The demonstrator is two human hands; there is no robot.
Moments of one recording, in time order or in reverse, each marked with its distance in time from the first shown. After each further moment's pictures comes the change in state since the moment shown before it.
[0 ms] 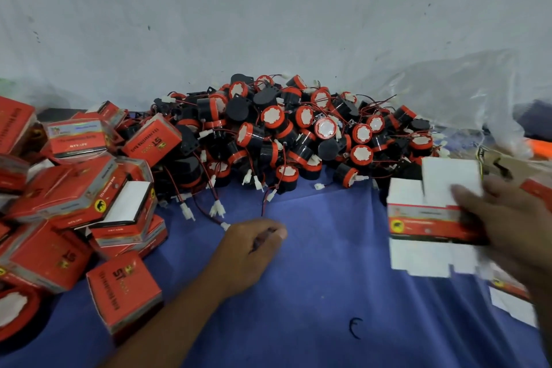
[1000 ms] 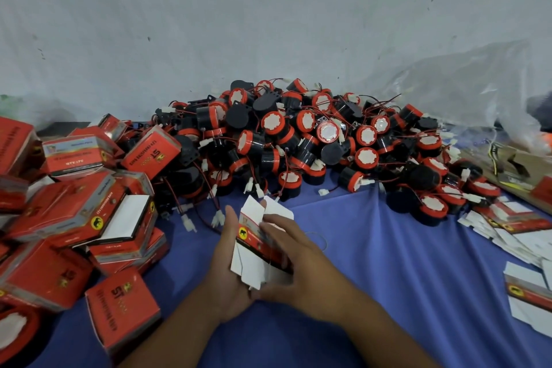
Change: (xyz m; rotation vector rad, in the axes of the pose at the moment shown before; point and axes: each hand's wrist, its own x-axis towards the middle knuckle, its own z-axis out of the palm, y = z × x) left_hand 0.000 0.003 0.000 -1.279 -0.058 -0.513; right_hand -0.063 0.067 0.139 -0.645 -0.777 -0.435
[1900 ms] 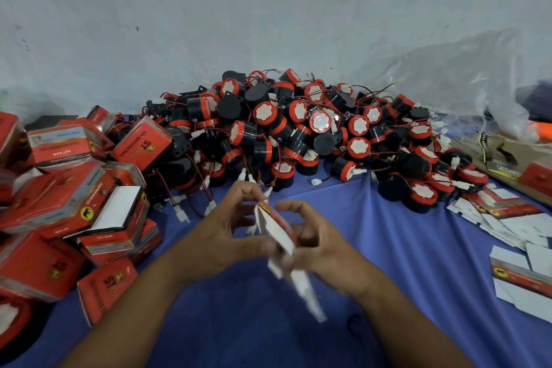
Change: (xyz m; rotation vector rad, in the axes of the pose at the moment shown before) left_hand -0.013 0.048 0.011 0.999 -0.228 0.266; right_hand -0.011 0.008 -0.028 0.842 -0.069 0.100
